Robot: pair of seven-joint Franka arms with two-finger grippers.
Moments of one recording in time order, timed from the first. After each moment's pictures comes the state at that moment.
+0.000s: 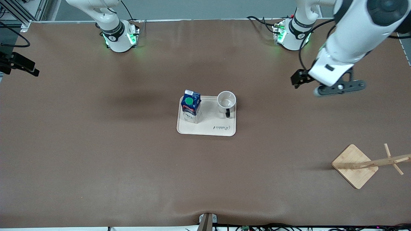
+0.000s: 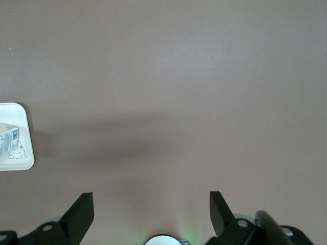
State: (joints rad) left arm -0.22 0.06 -0.17 -1.64 0.04 1.60 -0.51; right arm -0.02 -0.07 -0.07 -1.58 0.00 1.44 0.00
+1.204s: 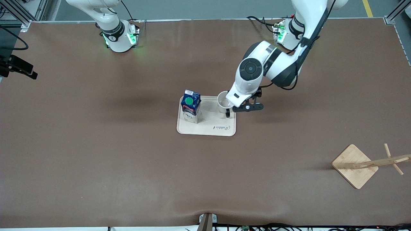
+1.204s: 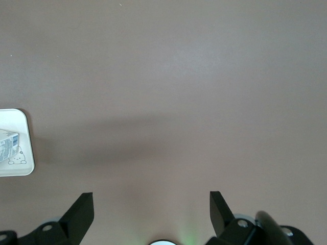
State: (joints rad) left arm -0.48 0.38 -0.21 -1.89 0.03 2.07 -0.74; right arm -0.02 -0.04 -0.08 -1.55 0.00 1.45 0.00
